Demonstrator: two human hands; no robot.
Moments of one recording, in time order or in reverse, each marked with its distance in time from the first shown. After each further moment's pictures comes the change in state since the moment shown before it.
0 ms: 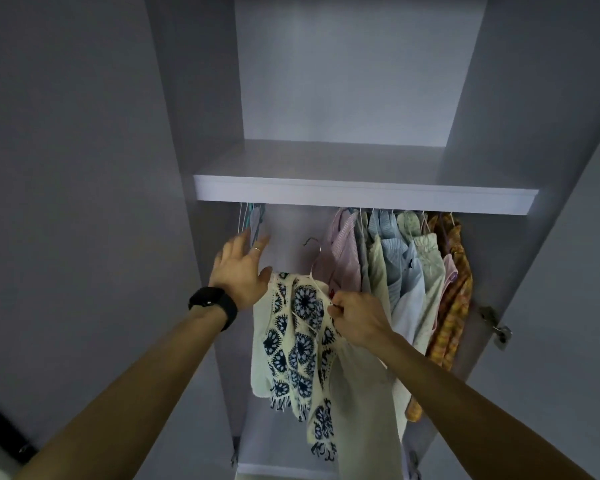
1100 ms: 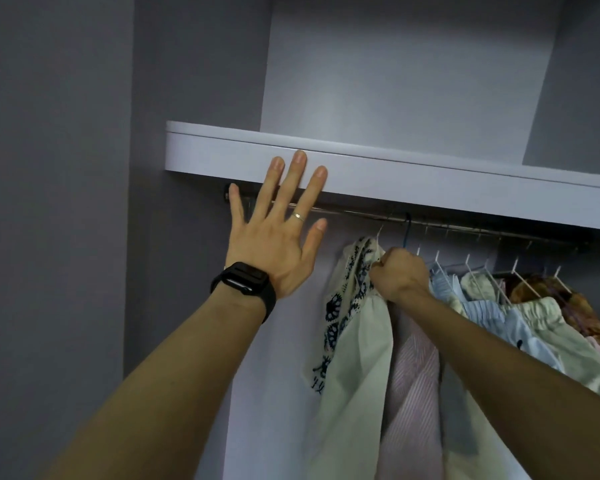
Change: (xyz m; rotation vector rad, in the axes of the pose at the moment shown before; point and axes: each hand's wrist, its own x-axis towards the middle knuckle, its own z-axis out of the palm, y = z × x) left_hand 0.195 -0.047 0.134 0.164 0.768 0.250; right_hand 0.286 0.073 0.078 0.018 0.411 0.275
